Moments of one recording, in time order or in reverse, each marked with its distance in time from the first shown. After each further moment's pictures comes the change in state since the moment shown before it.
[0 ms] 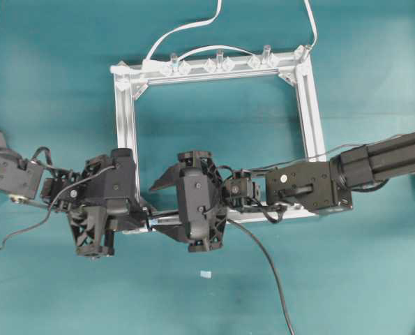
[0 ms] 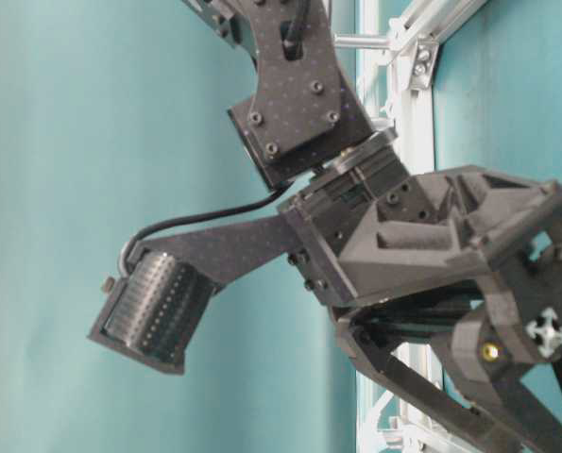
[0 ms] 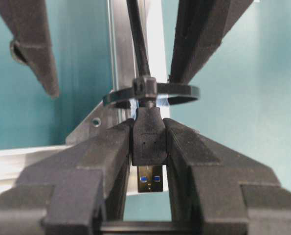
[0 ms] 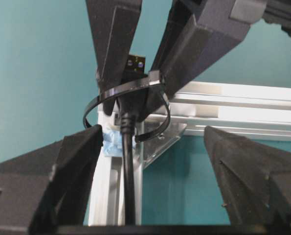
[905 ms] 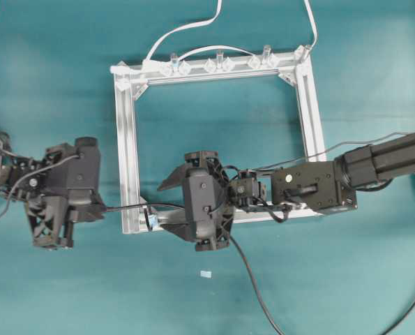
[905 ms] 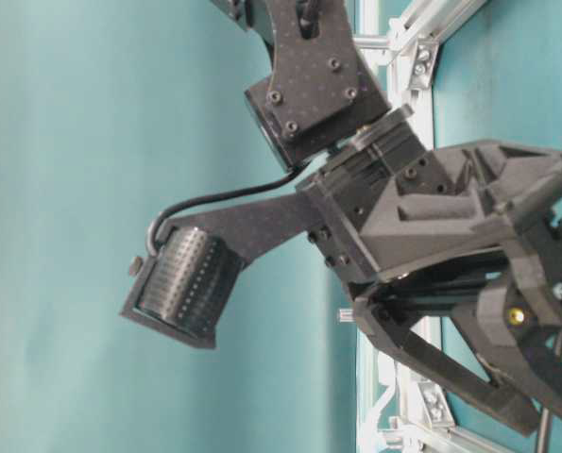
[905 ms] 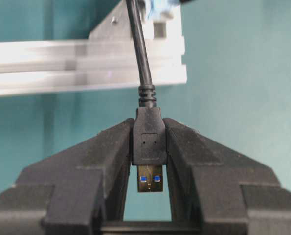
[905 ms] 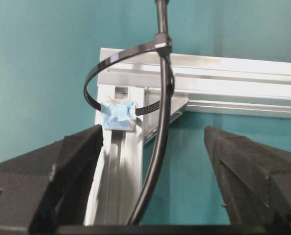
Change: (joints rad) left arm 0.000 -0.252 0.087 0.000 0.284 -0.002; right arm -0.002 -0.006 0.040 0.000 0.000 0.000
